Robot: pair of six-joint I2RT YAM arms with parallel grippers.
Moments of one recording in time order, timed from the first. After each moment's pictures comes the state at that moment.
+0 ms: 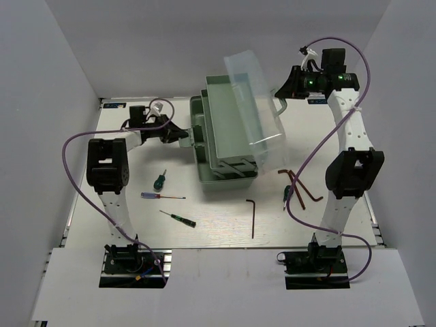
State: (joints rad) left arm -0.02 2.11 1.38 0.04 0.97 -0.79; right arm 0.04 1.99 2.14 -0.82 -0.76 0.11
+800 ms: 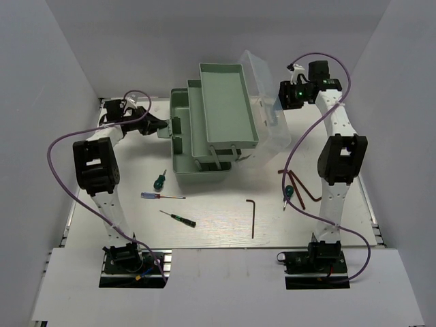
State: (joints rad) left arm 0.16 2.10 1.50 -0.08 0.95 -0.72; right arm 0.04 2.24 2.22 -0.84 -0.63 -0.11
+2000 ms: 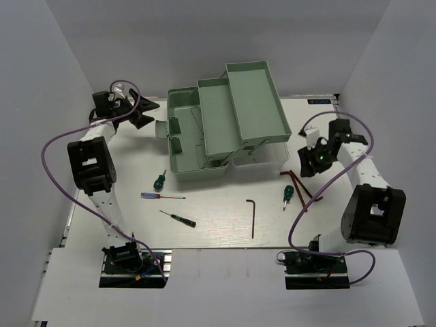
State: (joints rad) left arm 0.21 2.14 1.61 0.02 0.95 -0.78; right arm -0.10 1.48 1.17 -0.87 -0.40 -0.59
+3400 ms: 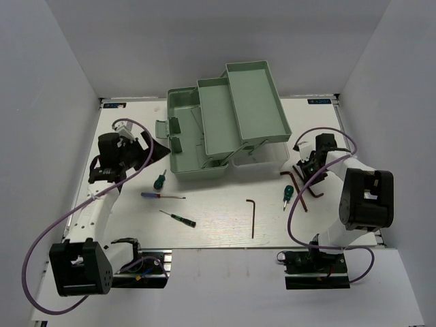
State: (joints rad) left arm 0.06 1.11 0.79 -0.19 0.49 -0.53; right arm -0.04 1.61 0.90 -0.57 -0.15 -0.55
